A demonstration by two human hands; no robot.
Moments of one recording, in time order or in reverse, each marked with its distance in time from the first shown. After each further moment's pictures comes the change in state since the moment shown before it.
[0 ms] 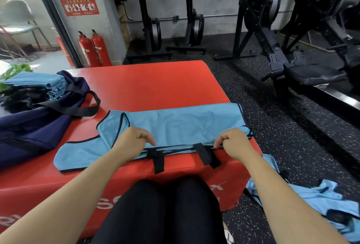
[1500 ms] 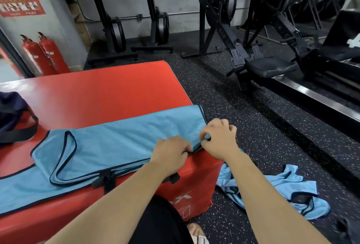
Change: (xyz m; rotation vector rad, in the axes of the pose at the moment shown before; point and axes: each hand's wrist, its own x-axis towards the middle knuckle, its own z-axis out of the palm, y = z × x) left_hand 0.035 0.139 0.156 0.491 -0.167 0.443; right_hand 0.021 0.063 -0.042 -0.423 0.194 -0.020
